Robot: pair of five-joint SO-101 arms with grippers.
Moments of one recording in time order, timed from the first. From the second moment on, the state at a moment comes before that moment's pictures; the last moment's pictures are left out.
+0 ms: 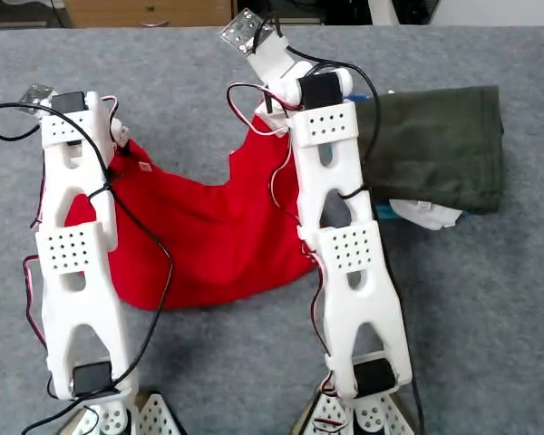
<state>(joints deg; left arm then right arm) -14.8 60.8 -62.2 85.3 40.0 -16.9 63.9 -92.1 94.5 25.1</state>
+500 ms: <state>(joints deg) -14.8 61.0 -67.1 85.4 38.4 -16.9 63.9 -92.1 94.5 25.1</state>
